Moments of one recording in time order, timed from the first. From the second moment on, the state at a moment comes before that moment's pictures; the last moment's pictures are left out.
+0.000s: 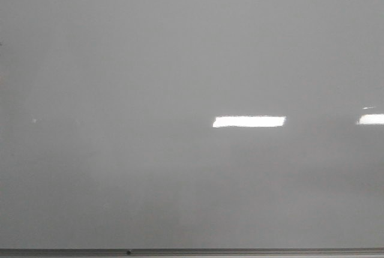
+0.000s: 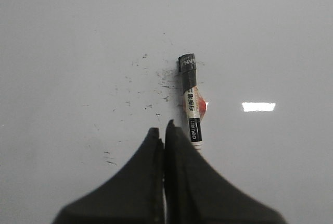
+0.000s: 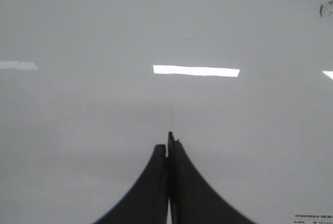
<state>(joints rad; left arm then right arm) 0.02 -0.01 0.01 -0.05 0.10 0.05 -0.01 -0.01 0.03 0.10 0.20 -0.09</state>
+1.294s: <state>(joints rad) 0.02 0.35 -0.40 0.01 0.23 0.05 -0.01 0.29 -0.45 0.10 0.37 -0.09</state>
